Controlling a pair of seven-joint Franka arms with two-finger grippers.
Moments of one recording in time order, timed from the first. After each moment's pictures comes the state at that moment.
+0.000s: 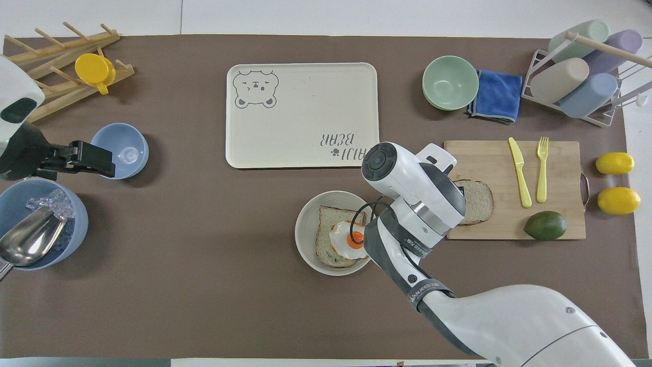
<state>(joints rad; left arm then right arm) -0.15 -0.04 0.00 -1.63 -0.04 1.53 -0.12 0.50 0.37 -0.06 -1.95 -0.45 1.83 0.66</state>
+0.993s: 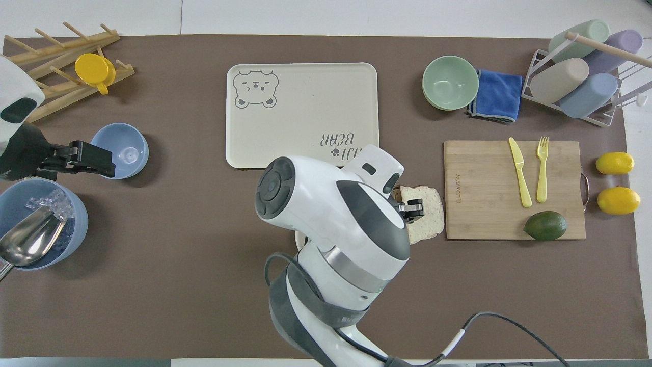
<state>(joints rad) -0.15 -0.04 0.00 -1.63 -0.04 1.53 -0.12 0.52 0.29 0.25 -1.56 -0.45 1.36 0.70</state>
